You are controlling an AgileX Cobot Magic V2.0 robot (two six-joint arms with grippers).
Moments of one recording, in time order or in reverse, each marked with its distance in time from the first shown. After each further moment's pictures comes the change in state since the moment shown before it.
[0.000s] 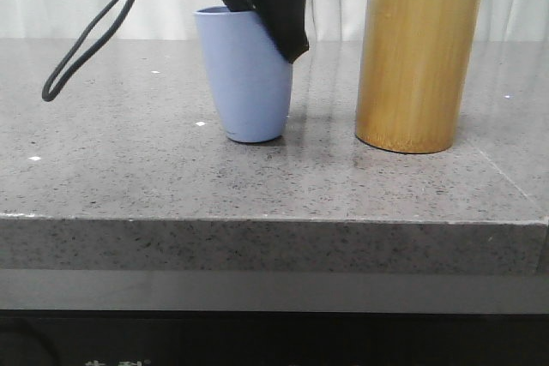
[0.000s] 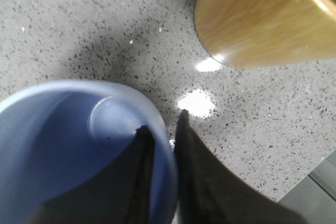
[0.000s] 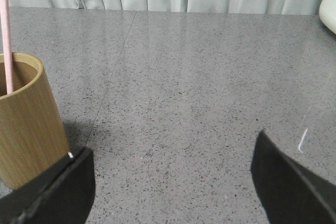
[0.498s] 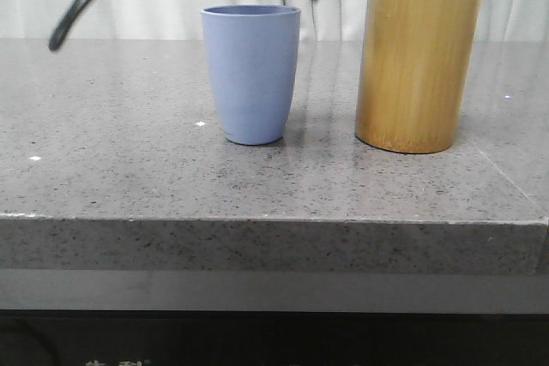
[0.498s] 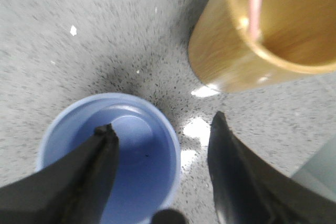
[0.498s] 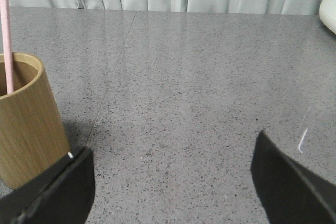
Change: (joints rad) left arm 0.000 -0.074 -0.063 0.000 0.004 0.000; right arm 0.000 0.000 0.000 0.000 0.000 0.000
